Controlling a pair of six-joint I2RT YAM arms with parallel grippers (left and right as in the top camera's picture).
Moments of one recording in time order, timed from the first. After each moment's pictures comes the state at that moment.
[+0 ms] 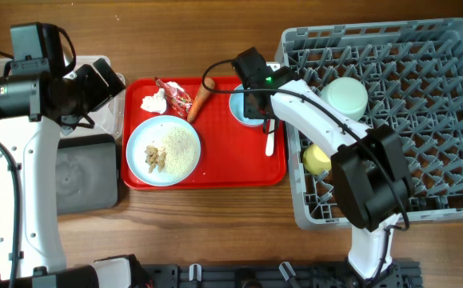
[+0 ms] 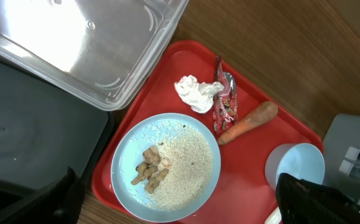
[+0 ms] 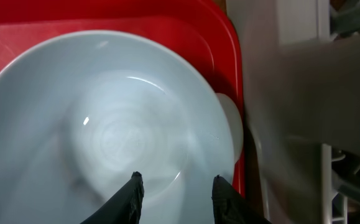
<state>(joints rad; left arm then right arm) 0.12 1.47 1.58 -1.21 0.08 -0.52 0.54 2.05 1.53 -0.80 0.24 0.53</state>
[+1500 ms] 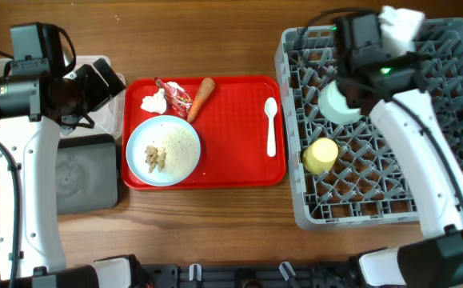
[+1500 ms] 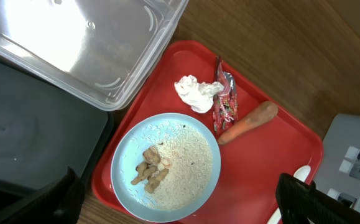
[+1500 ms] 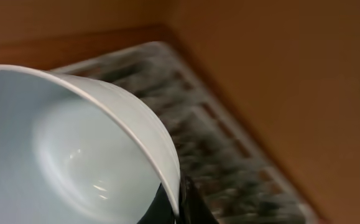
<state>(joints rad) 0.12 1.47 1.58 -1.21 0.08 -0.52 0.23 1.60 1.54 -0.96 1.03 0.40</state>
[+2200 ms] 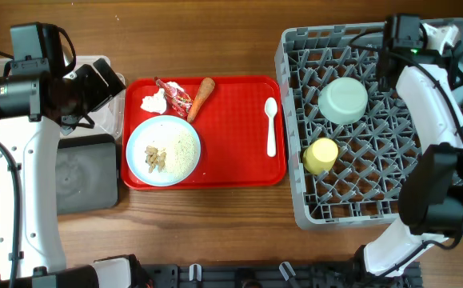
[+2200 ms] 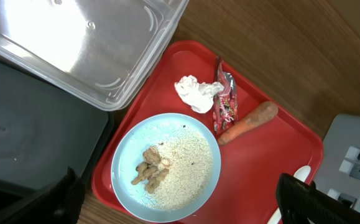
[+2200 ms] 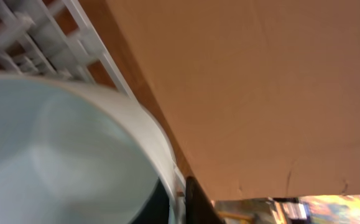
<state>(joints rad) 0.12 1.47 1.58 -1.21 0.08 -0.52 -0.10 1.88 1.48 -0.75 1.24 -0.01</state>
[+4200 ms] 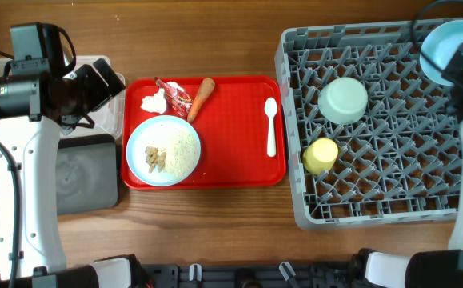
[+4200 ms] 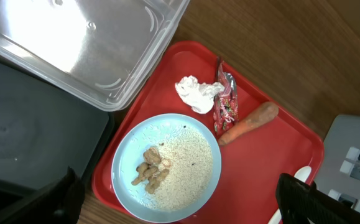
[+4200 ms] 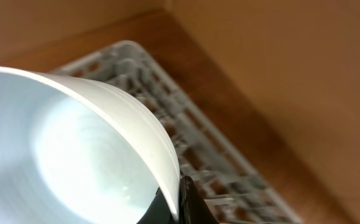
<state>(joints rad) 0.12 1.47 1.58 -1.21 0.08 -0.52 -0.25 1.49 1.49 -0.74 0.54 0.05</state>
